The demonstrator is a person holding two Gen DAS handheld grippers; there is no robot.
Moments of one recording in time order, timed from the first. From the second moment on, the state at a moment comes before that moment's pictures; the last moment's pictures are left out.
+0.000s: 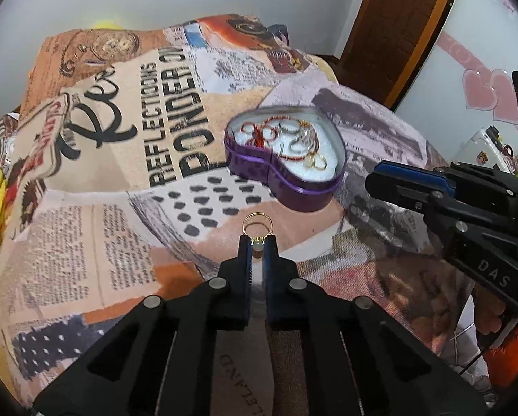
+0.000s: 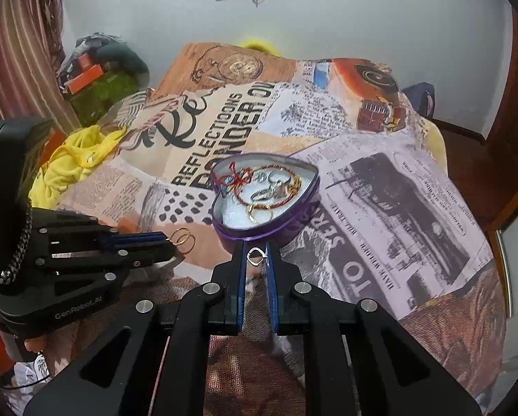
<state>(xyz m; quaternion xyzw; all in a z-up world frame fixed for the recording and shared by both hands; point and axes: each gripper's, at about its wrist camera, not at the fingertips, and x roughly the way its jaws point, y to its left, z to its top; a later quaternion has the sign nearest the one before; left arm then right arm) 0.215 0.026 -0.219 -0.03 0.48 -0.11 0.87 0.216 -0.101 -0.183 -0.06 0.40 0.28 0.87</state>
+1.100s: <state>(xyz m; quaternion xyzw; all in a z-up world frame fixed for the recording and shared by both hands) 0.249 -0.001 -0.189 -0.02 0.44 -0.15 0.88 0.253 -0.094 -0.166 -0.05 0.38 0.29 0.88</state>
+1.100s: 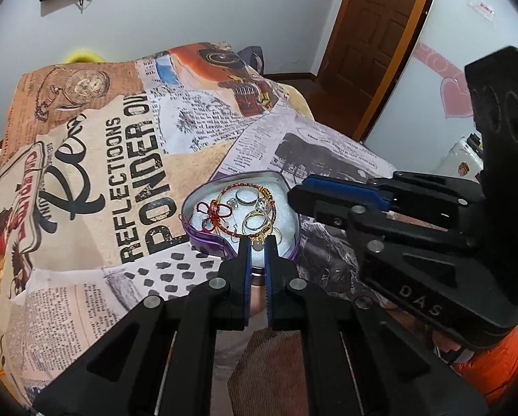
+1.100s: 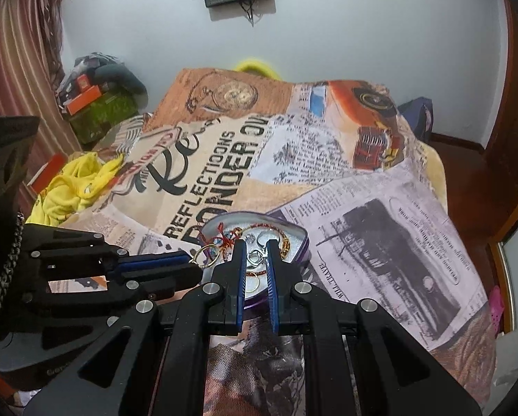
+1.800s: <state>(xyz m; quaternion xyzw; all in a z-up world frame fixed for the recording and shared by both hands) 0.247 0.003 -0.186 -0.02 0.43 -0.14 0.89 0.271 -0.096 -0.183 -0.02 0.42 0.31 0.85</state>
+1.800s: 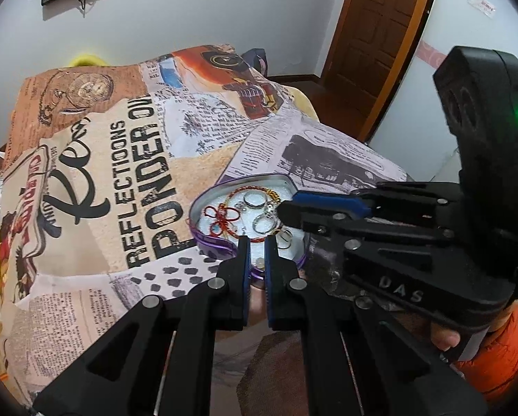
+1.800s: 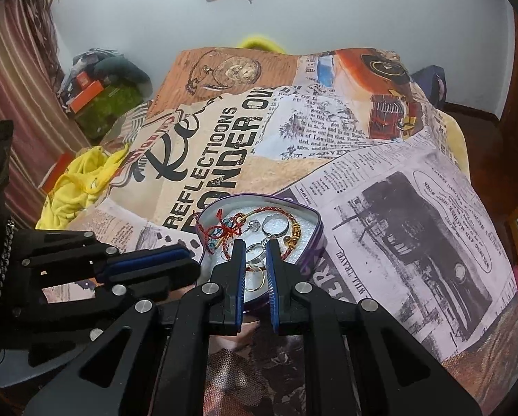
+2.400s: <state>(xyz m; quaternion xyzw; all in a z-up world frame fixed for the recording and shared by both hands) 0.183 0.023 -0.092 -0.03 0.32 -0.09 0.94 0.214 -0.119 -0.095 -0.03 0.31 0.28 0.91</state>
